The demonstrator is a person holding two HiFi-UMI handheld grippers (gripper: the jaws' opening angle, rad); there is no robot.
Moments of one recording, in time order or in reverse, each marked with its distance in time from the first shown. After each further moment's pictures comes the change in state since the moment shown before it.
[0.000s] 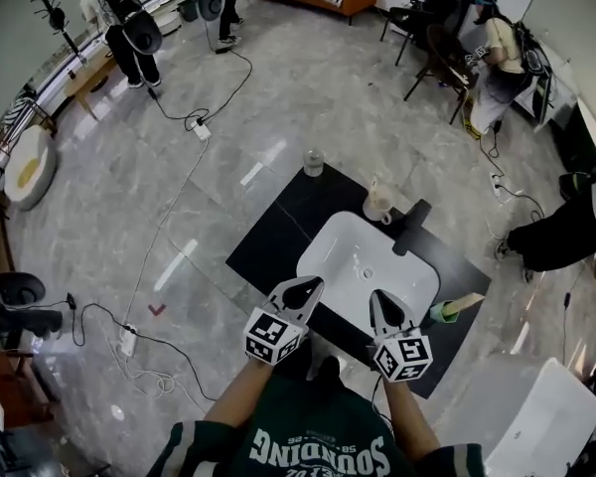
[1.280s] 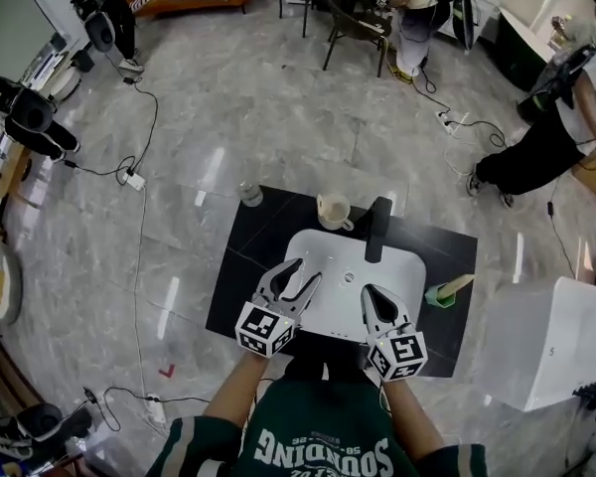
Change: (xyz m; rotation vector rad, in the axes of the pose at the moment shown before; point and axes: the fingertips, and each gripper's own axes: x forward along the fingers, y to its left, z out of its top) left arm 0.144 0.049 0.009 0.059 0.039 -0.296; right arm 0.046 -0.073 0.013 0.066 -0.052 -0.301
